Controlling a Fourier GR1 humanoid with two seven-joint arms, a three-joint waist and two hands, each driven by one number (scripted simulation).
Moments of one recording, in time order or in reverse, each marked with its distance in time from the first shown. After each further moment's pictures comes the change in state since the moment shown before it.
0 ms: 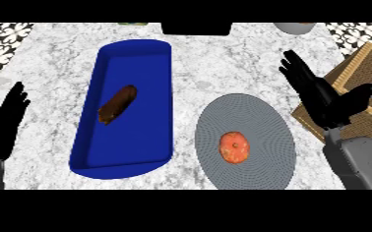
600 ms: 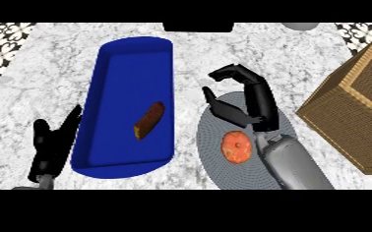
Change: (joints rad) left arm 0.062 -0.177 -0.149 0.005 0.017 -0.069 0.041; right arm -0.101 0.307 0.185 -0.067 0.329 -0.417 -0.120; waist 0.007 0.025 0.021
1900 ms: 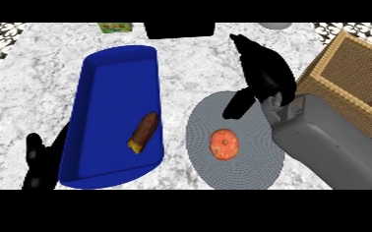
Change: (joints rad) left arm 0.114 -0.002 0.020 -0.049 -0.005 0.019 0.033; right arm -0.396 -0.300 0.223 -0.115 0.442 0.453 1.177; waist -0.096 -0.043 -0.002
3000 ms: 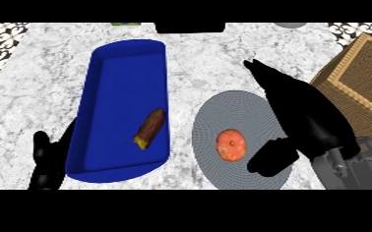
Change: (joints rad) left arm -0.019 -0.032 -0.008 -0.028 -0.035 -0.018 -0.004; right arm 0.099 -0.185 0.000 -0.420 -0.241 0.103 0.197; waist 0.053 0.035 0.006
